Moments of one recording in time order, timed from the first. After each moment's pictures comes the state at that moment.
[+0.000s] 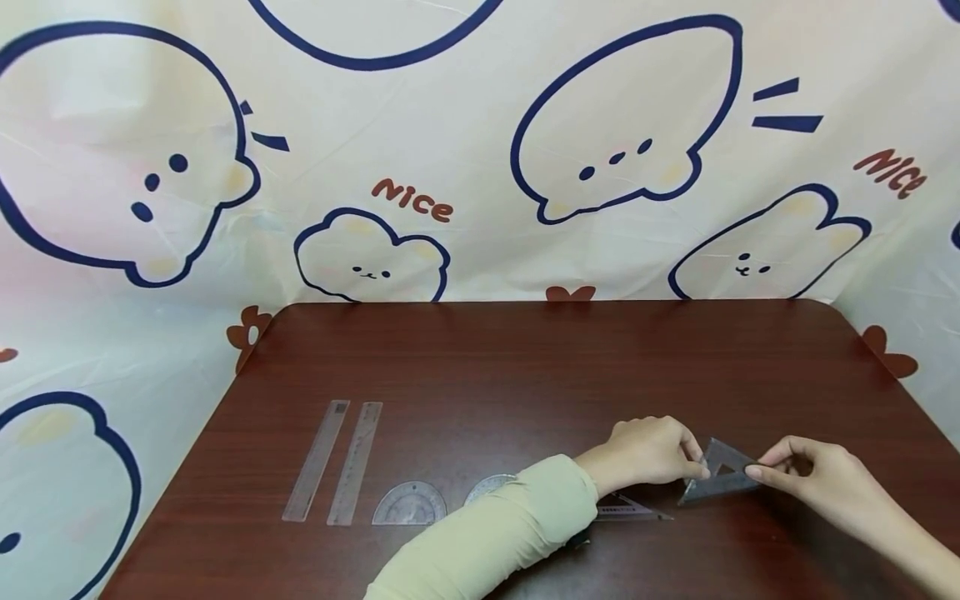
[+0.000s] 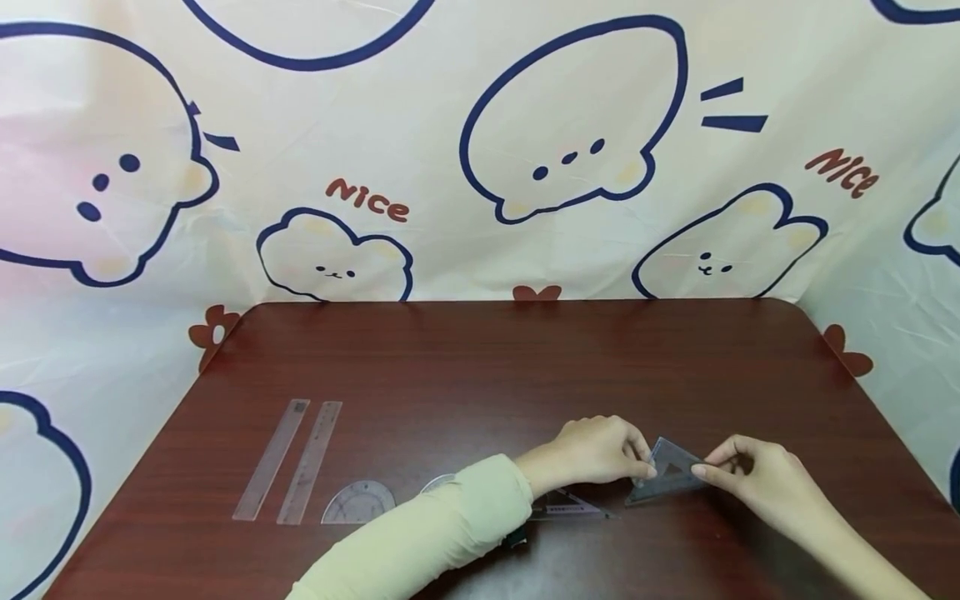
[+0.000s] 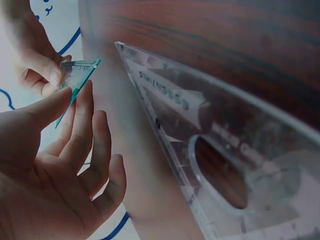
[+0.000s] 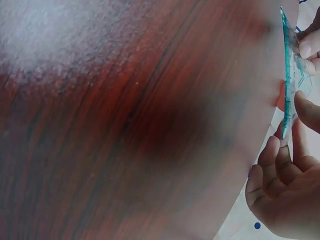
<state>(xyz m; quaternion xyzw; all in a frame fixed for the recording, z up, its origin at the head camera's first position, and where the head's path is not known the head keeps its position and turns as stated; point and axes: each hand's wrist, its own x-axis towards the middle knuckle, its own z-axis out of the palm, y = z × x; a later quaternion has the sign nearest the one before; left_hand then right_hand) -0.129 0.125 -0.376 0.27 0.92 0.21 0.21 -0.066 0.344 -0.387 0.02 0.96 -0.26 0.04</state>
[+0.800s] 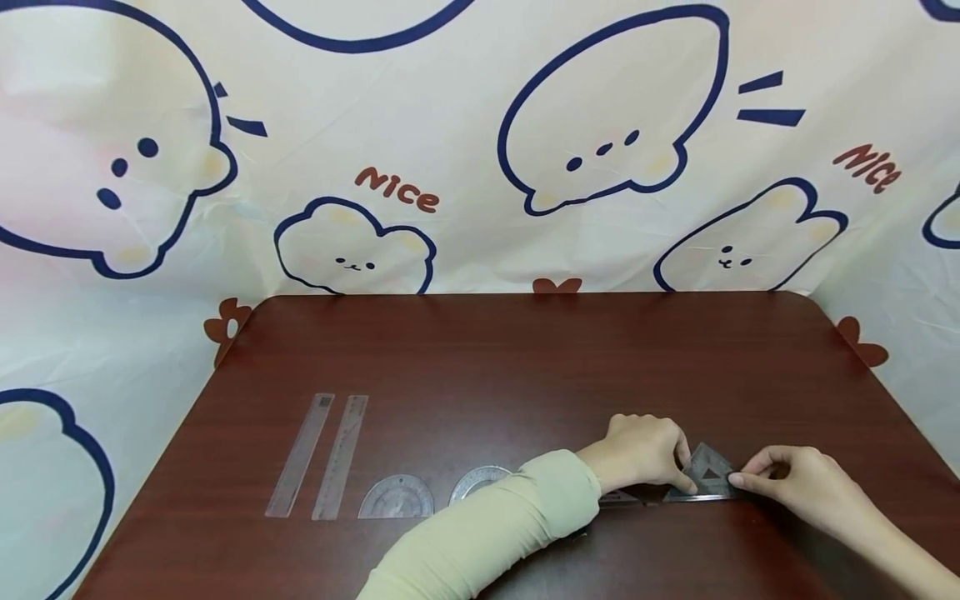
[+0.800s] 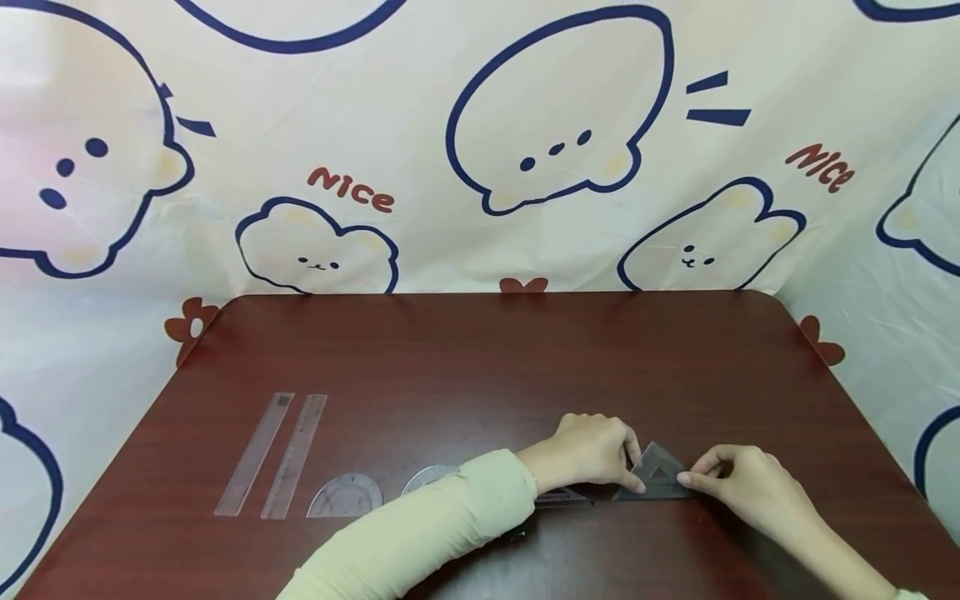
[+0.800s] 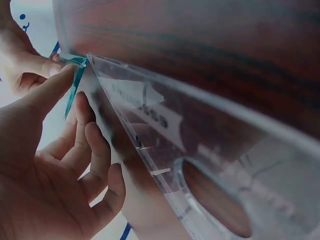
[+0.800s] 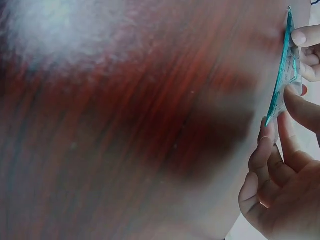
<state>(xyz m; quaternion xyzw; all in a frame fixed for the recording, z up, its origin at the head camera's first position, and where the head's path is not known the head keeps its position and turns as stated) -0.124 0.141 -0.386 0.31 0.93 0.11 0.17 -0.059 0.351 -0.395 0.04 0.97 -0.23 0.10</state>
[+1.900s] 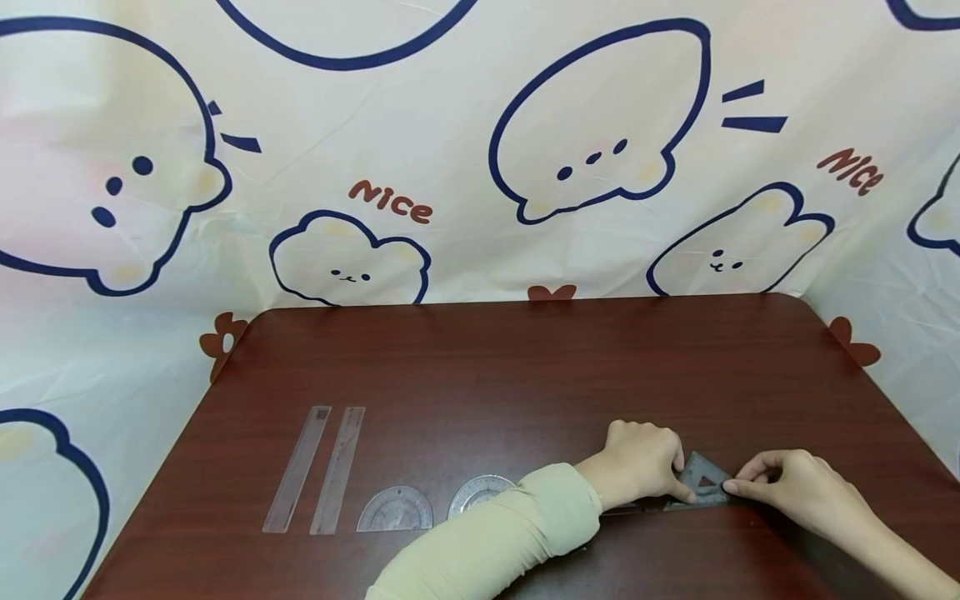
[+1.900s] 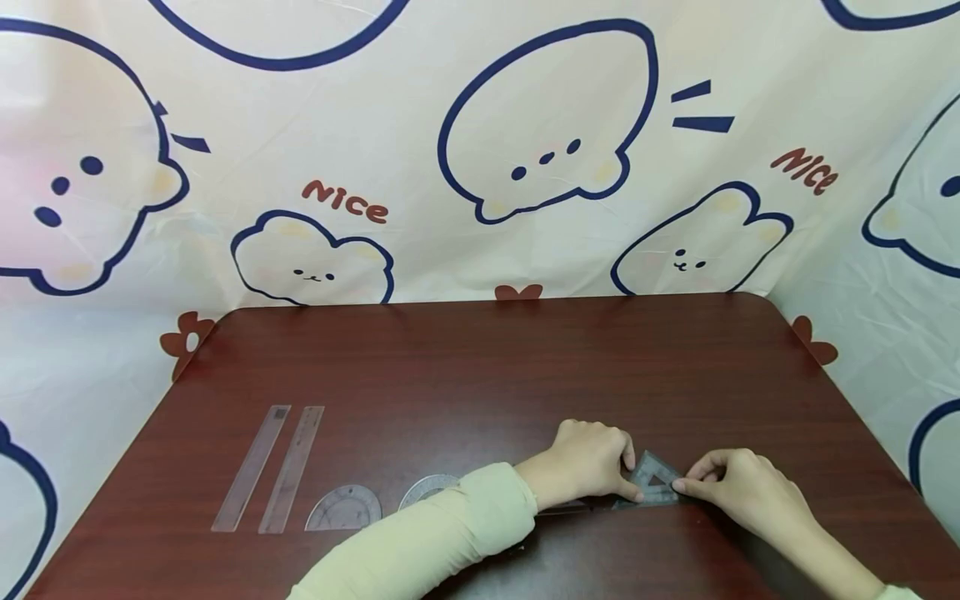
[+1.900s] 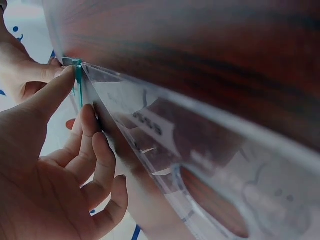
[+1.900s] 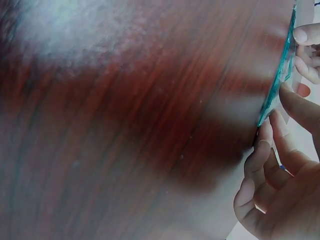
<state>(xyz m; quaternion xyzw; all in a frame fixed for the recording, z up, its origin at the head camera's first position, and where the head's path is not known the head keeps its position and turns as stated) -0.121 0.137 -0.390 0.35 0.93 0.08 0.13 -0.058 0.348 -0.396 0.08 0.96 -0.23 0.13</state>
